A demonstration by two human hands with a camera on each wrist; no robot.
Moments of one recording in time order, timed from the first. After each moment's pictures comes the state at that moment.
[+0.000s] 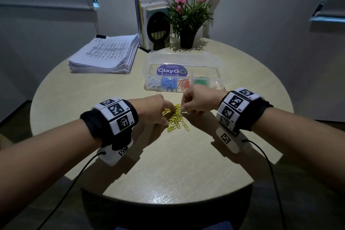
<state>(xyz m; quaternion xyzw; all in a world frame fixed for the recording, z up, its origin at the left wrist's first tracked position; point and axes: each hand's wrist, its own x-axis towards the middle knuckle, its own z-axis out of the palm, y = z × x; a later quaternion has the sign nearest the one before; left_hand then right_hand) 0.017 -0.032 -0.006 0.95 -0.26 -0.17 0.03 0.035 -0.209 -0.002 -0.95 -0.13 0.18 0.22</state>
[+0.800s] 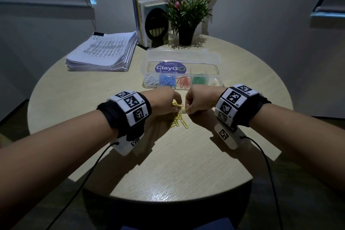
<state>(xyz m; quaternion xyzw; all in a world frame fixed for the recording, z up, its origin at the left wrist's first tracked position) 0.029 -0.058 -0.004 0.95 -0.27 -0.11 0.04 0.037 -0.210 -0.002 -0.97 -0.13 0.20 0.10</state>
